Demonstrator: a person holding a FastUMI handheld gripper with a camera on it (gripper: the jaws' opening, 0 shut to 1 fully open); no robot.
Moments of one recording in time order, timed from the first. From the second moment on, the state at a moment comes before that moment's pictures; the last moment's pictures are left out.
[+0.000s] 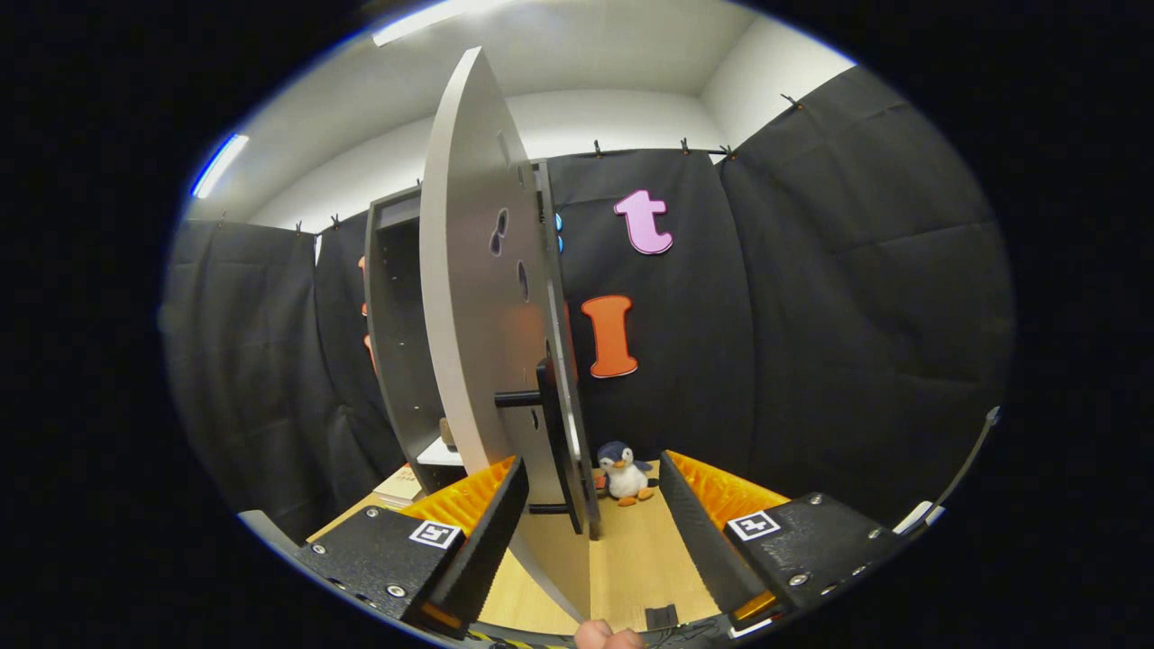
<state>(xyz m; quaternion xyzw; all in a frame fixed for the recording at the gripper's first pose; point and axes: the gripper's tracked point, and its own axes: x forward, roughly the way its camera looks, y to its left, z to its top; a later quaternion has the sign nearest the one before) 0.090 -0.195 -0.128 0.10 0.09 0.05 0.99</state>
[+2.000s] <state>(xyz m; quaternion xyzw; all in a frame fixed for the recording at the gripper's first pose) 0.224 0.105 -0.126 0.10 0.15 0.14 0.97</state>
